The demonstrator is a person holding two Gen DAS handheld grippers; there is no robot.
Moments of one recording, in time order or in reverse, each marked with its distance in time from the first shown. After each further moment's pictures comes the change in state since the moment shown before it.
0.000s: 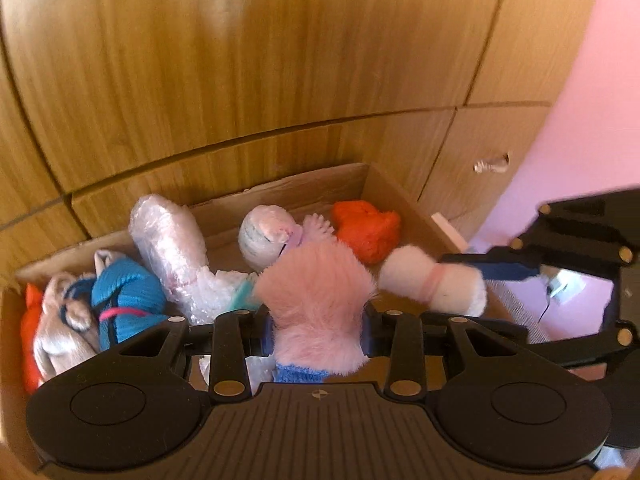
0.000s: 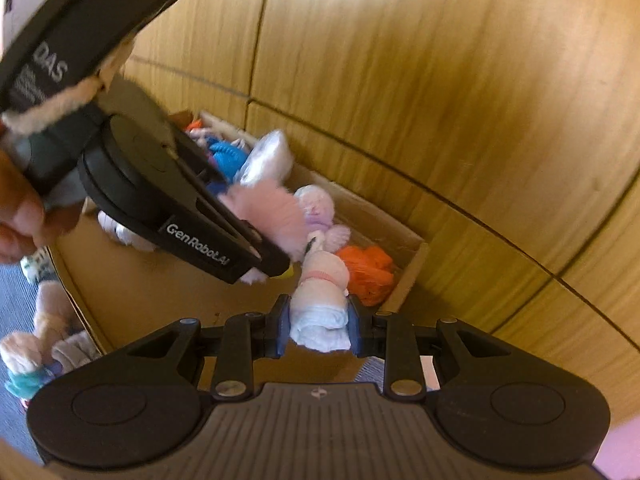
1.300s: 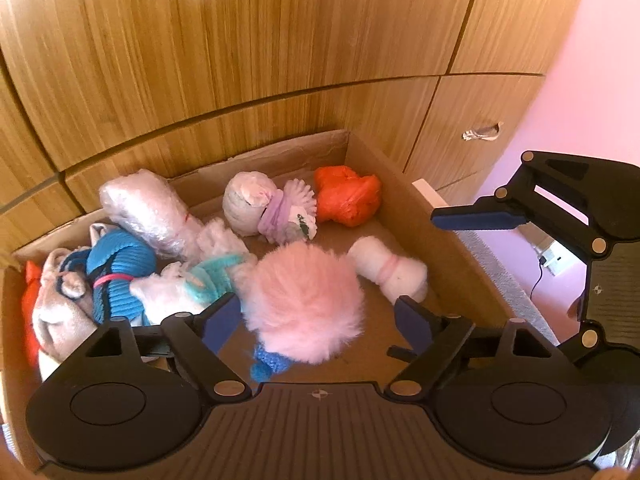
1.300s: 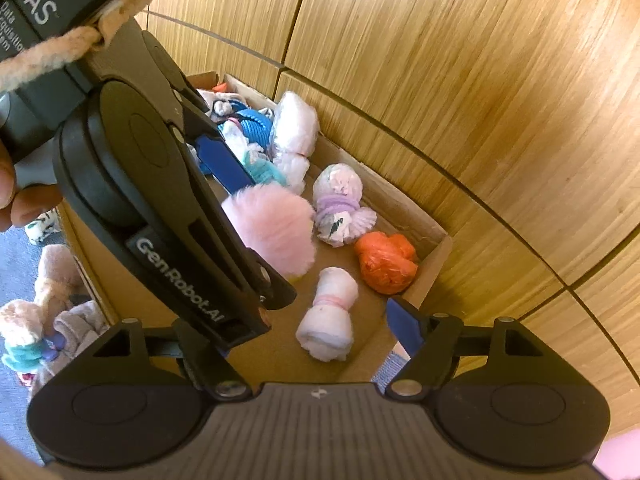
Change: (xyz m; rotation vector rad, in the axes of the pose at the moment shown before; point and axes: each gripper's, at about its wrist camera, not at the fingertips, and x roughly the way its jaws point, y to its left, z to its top) left arm -0.018 -0.010 -0.010 -0.001 0.084 -0.011; right arm 0.006 0.012 0.008 -0.068 0.072 -0.004
